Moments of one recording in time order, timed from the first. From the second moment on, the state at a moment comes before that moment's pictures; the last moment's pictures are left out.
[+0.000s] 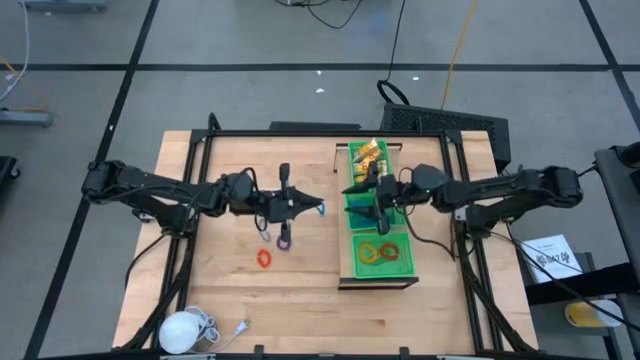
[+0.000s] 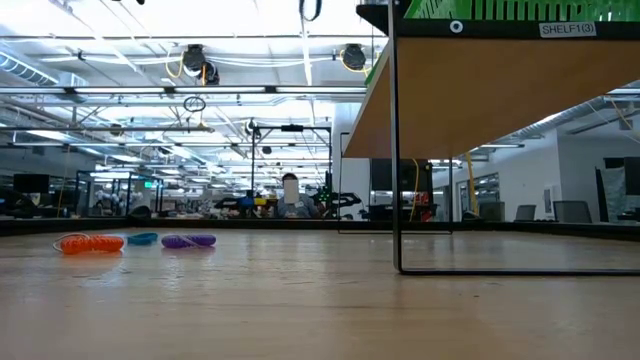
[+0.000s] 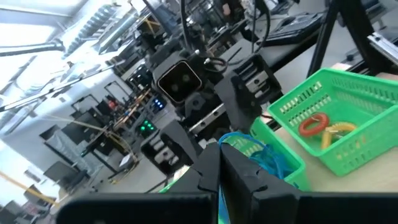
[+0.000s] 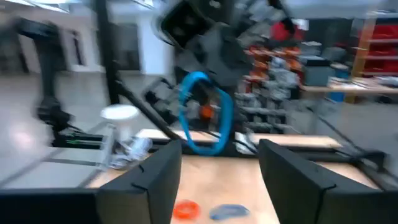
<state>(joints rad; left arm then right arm) -0.08 1.30 0.85 0.48 -0.07 0.68 -0.07 1.22 0.64 0.68 -0.23 0.03</state>
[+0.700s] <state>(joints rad) -0.04 1.39 0.85 0.65 0.02 0.69 -0.07 1.48 0.79 0.84 -0.40 0.16</state>
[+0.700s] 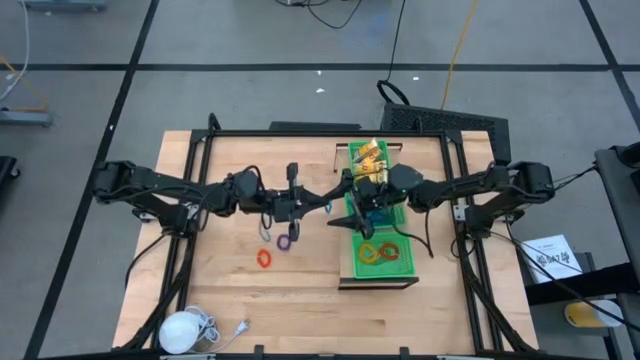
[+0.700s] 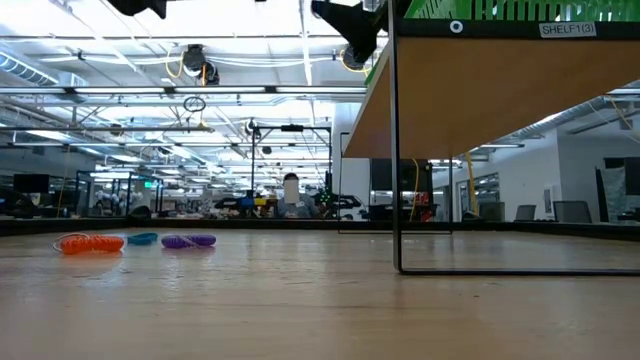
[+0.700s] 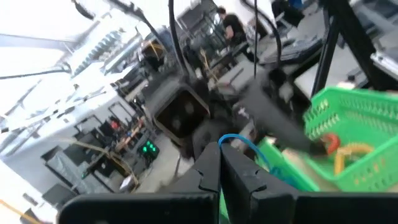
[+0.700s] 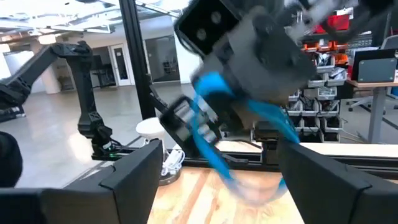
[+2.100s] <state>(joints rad) -0.04 1.39 0.85 0.67 0.03 0.60 -0.01 1.49 0.79 0.84 -0.32 -0.09</state>
